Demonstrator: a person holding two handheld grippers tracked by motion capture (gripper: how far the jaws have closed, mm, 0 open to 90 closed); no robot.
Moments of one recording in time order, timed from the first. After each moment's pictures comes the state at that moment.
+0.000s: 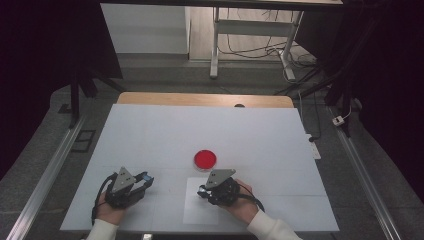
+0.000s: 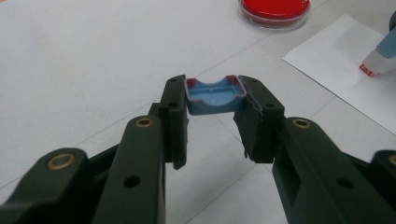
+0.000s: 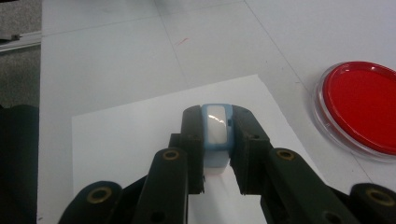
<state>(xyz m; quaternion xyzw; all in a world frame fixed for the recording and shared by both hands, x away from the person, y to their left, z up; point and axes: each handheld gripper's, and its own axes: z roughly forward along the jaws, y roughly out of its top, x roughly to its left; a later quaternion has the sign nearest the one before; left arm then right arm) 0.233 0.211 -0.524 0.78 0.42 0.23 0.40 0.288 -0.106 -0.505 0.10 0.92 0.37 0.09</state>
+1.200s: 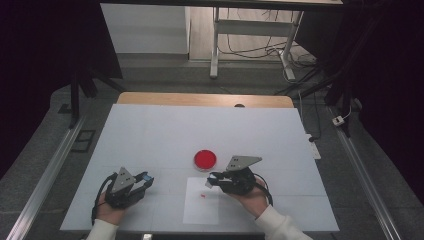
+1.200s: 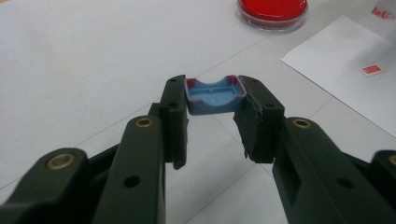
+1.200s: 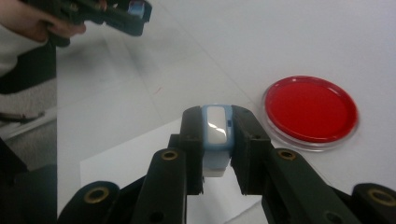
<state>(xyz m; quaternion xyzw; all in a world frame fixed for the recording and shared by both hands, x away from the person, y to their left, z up) 0.232 0.210 -0.523 0.78 0.41 0.23 0.41 0.309 -0.147 -0.484 0.20 0.86 0.47 0.05</state>
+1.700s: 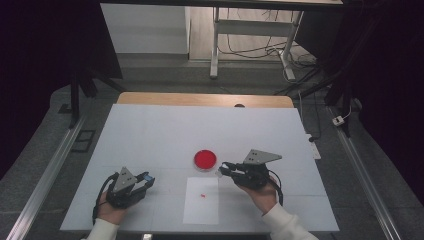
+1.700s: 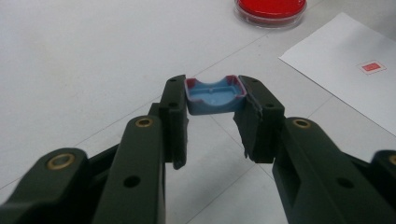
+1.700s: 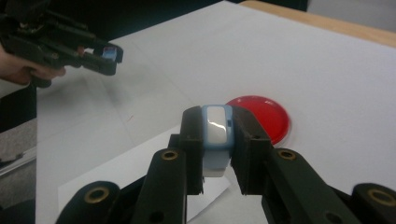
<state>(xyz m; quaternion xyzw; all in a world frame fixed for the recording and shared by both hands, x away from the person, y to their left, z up) 0.234 0.209 -0.524 0.79 0.41 0.22 0.40 0.317 -0.180 -0.471 0.24 0.81 0.52 0.09</state>
